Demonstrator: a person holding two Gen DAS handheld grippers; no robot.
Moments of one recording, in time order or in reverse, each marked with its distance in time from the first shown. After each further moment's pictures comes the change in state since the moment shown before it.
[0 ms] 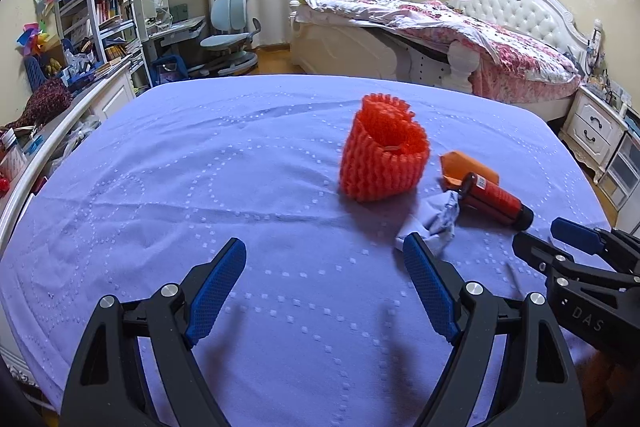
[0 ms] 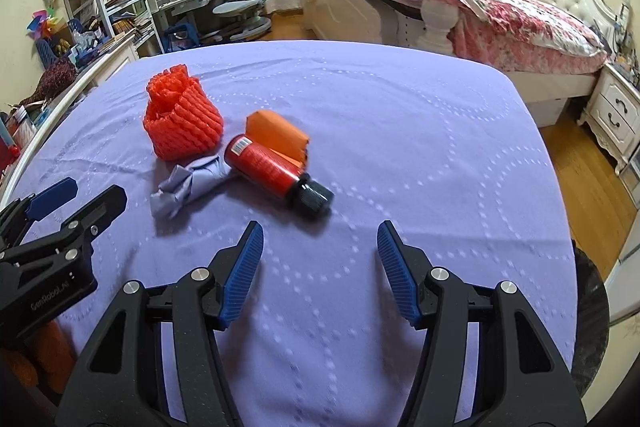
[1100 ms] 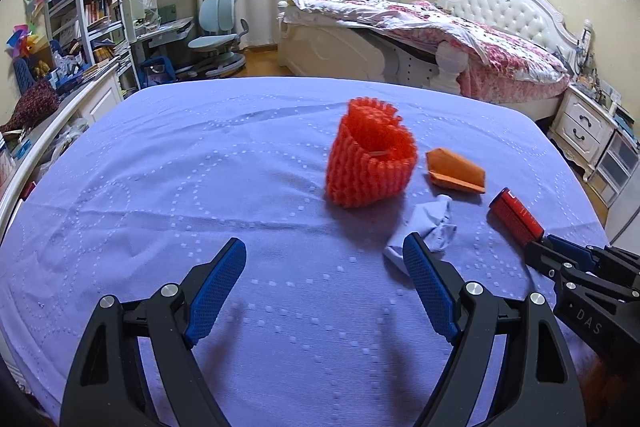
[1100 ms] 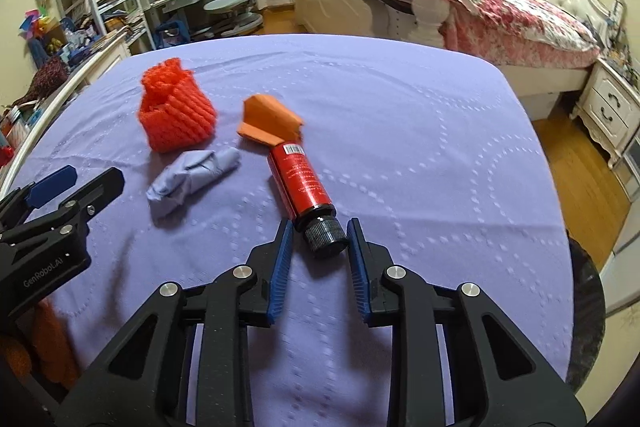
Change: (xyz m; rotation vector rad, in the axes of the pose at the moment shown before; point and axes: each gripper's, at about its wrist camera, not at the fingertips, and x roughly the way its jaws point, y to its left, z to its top) left arm 0.001 0.000 0.002 0.018 -0.002 -0.056; right arm -0.009 -0.005 -0.009 0.050 0.026 -0.024
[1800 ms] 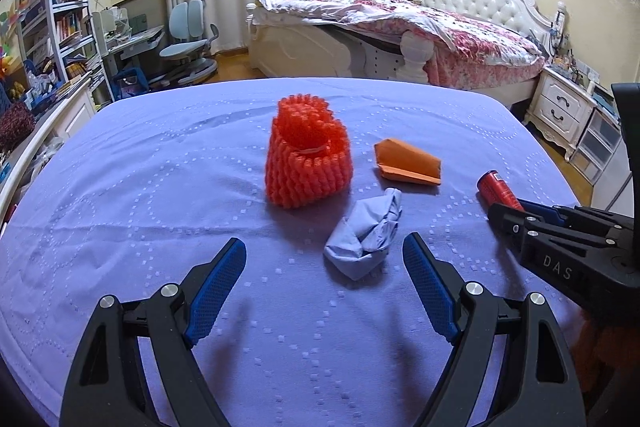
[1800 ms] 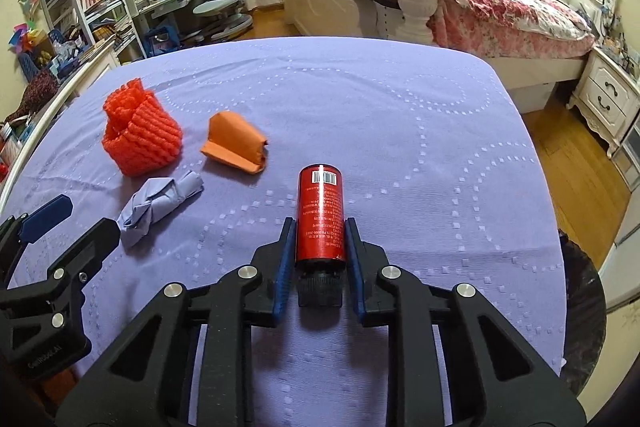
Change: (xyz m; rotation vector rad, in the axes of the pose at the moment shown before) left arm 0.003 -0.029 -0.001 0.080 0.008 -0.071; right arm 0.018 -0.022 0.022 0.019 -0.006 -0.011
